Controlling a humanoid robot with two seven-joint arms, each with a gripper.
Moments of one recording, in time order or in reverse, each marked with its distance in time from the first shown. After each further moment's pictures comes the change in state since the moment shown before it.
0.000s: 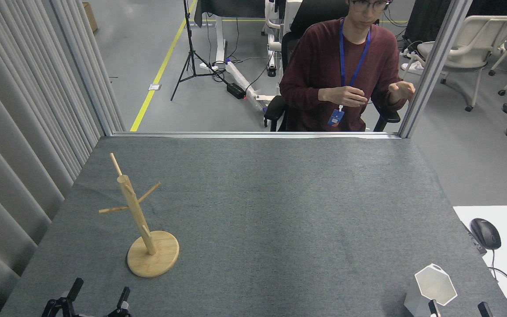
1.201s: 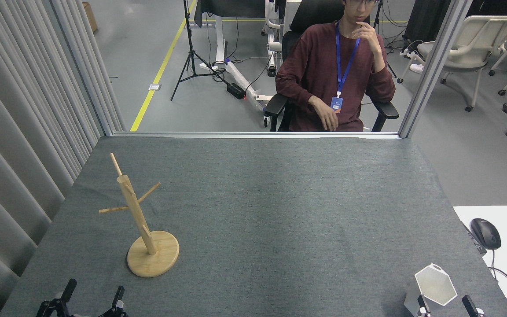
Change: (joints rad) left arm 0.000 0.000 0.009 0.003 0.000 0.037 -0.001; right arm -0.113 -0.075 0.052 0.203 0.008 -0.006 0.009
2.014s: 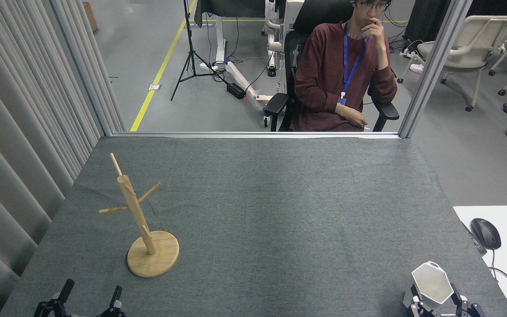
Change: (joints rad) left arm 0.000 0.000 0.009 -0.001 0.000 -0.001 0.000; right arm -0.058 -0.022 0.043 0.067 -0.004 0.004 -0.007
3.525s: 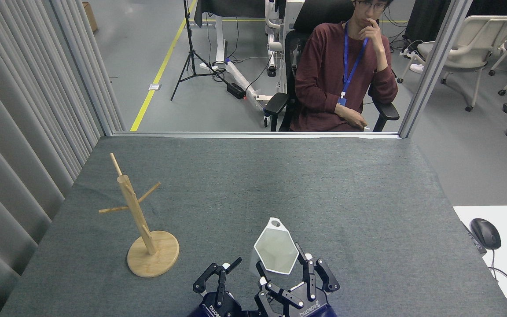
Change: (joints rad) left arm -0.225 -0.097 -0.536 0.118 -0.382 -0.136 -0.001; right arm 0.013 0.291 0.559 -0.346 0.147 0.022 -0.008
